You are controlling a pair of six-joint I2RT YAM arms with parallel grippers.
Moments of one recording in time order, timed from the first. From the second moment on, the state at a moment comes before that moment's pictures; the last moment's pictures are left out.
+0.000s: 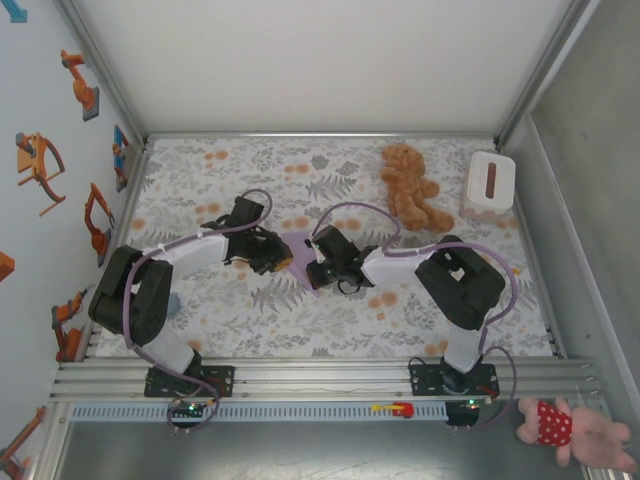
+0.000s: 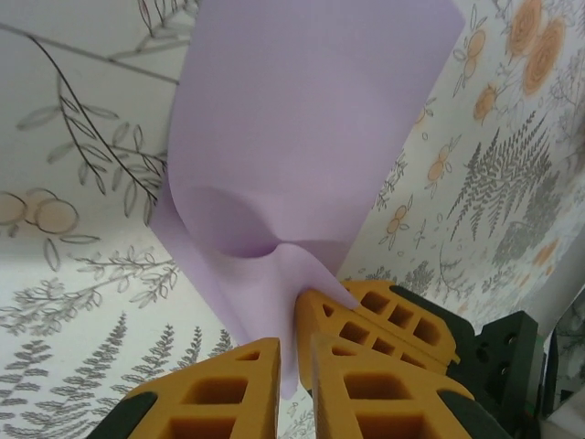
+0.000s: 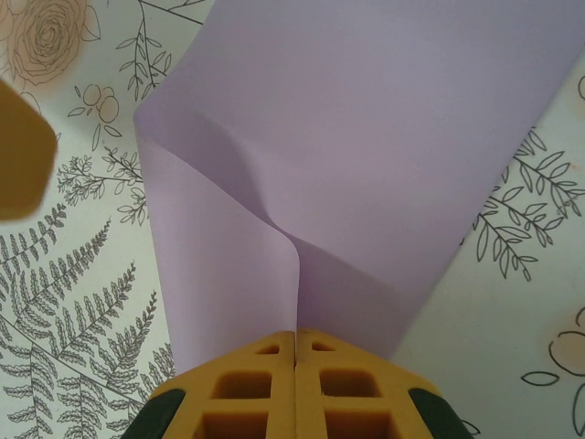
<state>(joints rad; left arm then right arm) -0.50 1.61 0.88 -0.37 0.49 -0.98 0.86 1.84 0.94 -0.03 -0.14 0.40</state>
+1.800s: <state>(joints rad) -0.54 1.76 0.89 -0.31 0.49 -1.00 0.86 1.84 0.95 -0.03 -0.14 0.41</state>
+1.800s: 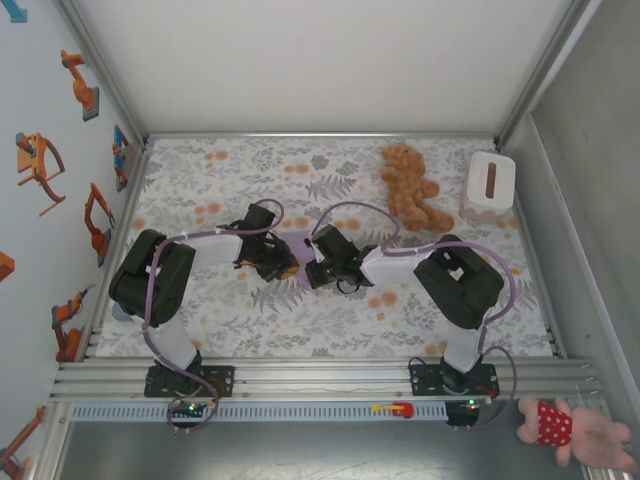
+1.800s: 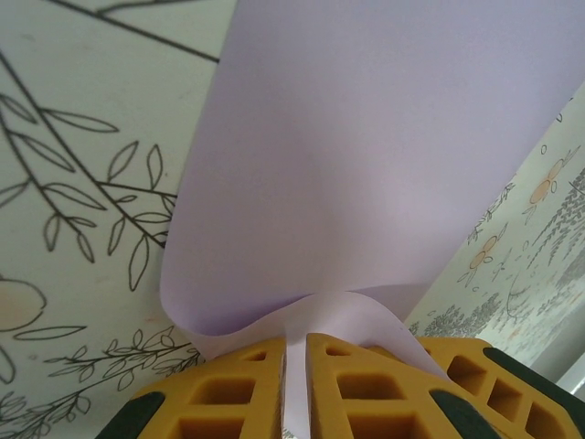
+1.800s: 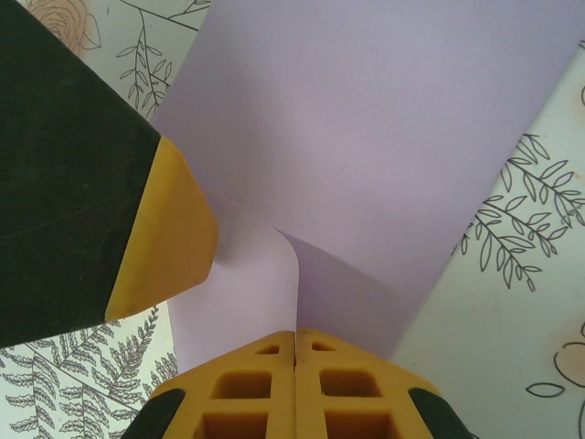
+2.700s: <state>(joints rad) -0.54 1.78 0.92 -0.35 0.49 -0.98 0.84 1.69 0.93 -0.13 -0.03 0.51</state>
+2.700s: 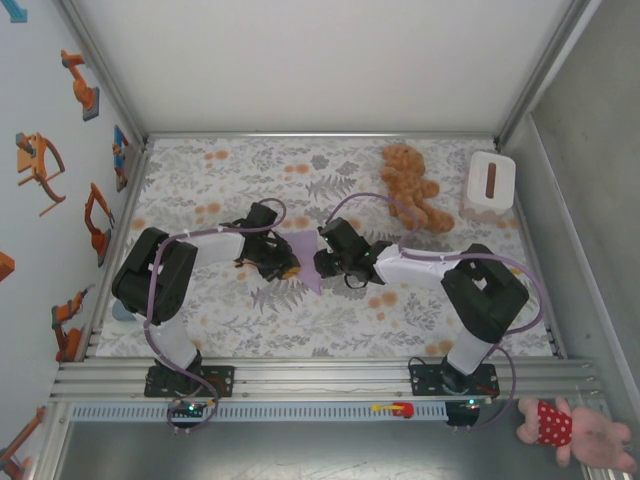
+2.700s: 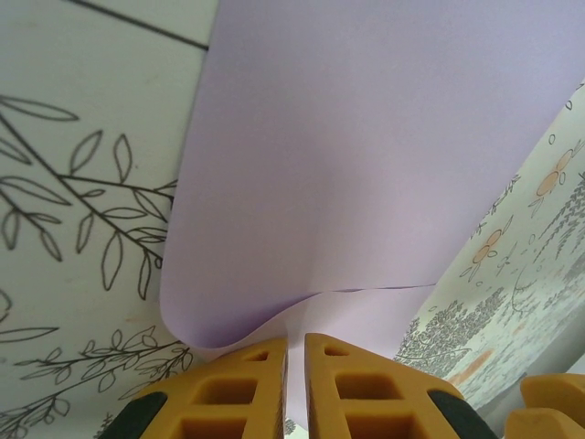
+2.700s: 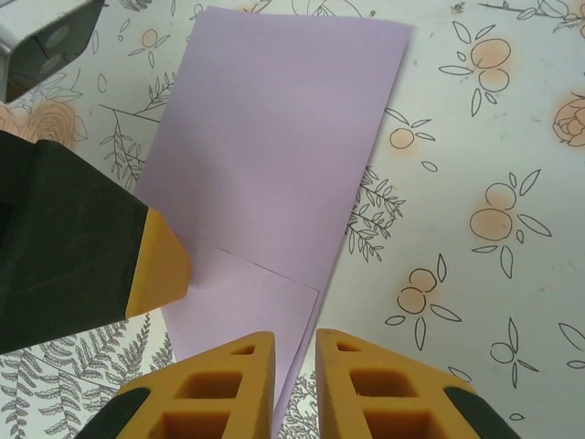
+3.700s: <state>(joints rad) -0.54 1.79 0.94 -0.37 0.49 -0.97 0.84 1.83 1.04 -0.25 -0.07 0.49</state>
